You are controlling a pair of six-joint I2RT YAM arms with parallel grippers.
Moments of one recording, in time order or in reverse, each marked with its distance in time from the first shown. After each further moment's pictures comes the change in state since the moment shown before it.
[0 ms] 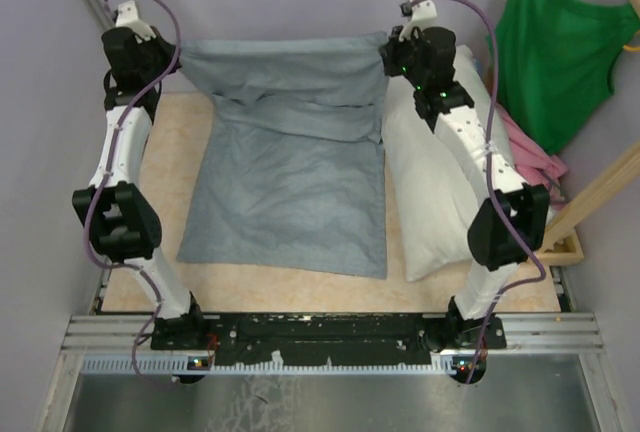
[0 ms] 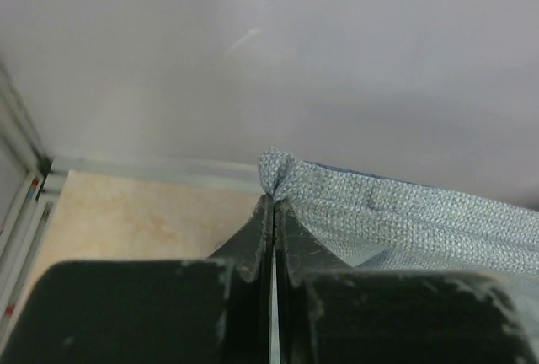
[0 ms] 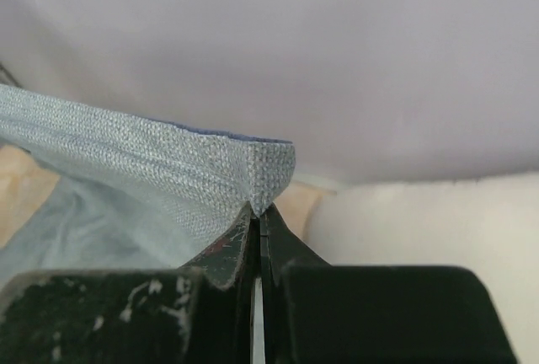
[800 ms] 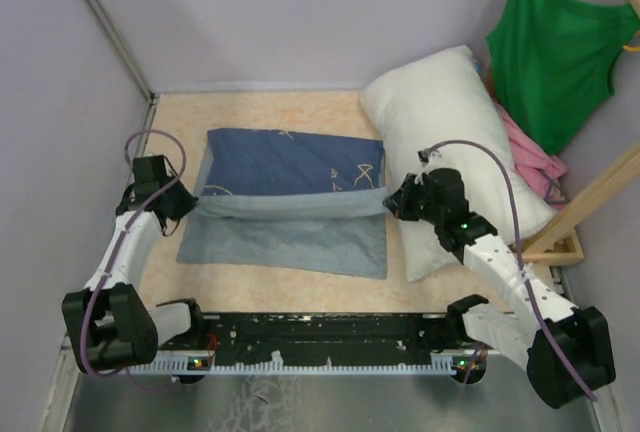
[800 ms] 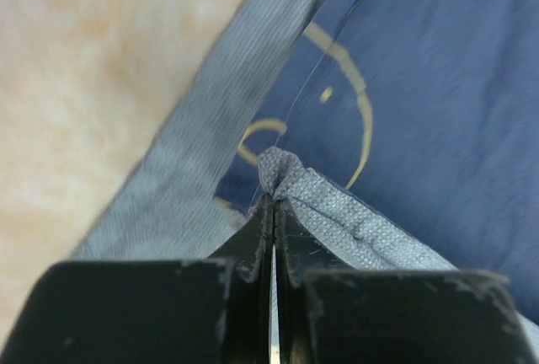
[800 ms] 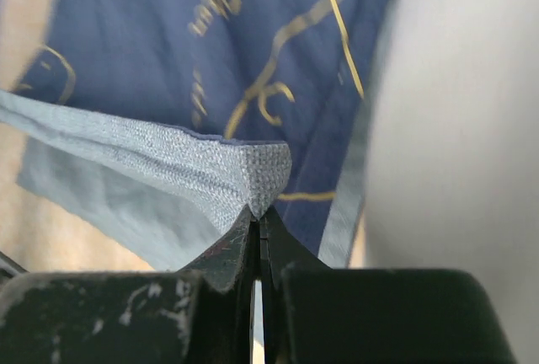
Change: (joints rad) left arm 0.008 -0.730 -1.051 -0.408 -0.187 -0.259; right arm 0.093 -0.870 -1.208 -0.090 -0.075 0.417
